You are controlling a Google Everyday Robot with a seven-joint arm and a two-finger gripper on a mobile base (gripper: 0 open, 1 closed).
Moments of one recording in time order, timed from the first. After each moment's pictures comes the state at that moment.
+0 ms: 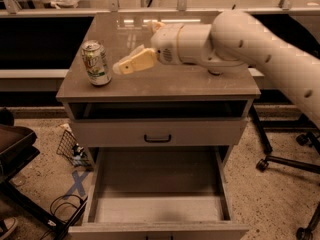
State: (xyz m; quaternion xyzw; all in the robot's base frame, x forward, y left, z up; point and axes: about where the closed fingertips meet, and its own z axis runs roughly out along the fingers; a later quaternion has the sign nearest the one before) arm 0.646 0.065 0.945 -0.47 0.63 0.29 0.55
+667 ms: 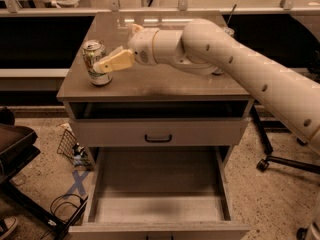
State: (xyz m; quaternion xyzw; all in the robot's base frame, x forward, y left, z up) arm 0.683 0.121 0.927 -0.46 0.61 0.32 0.56
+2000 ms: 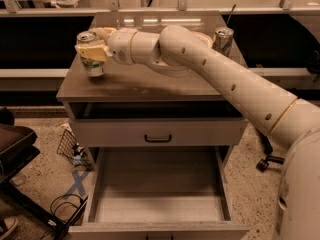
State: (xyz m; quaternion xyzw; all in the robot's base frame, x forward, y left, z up) arm 0.696 0.188 0.931 -0.45 0.56 0.36 0.59
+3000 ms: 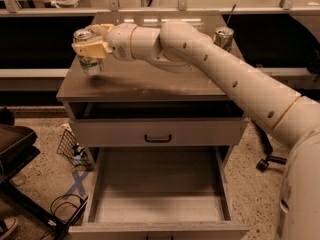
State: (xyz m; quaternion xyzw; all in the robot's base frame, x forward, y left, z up) arm 0.690 0.188 0.947 -0.46 0.55 0.36 0.59
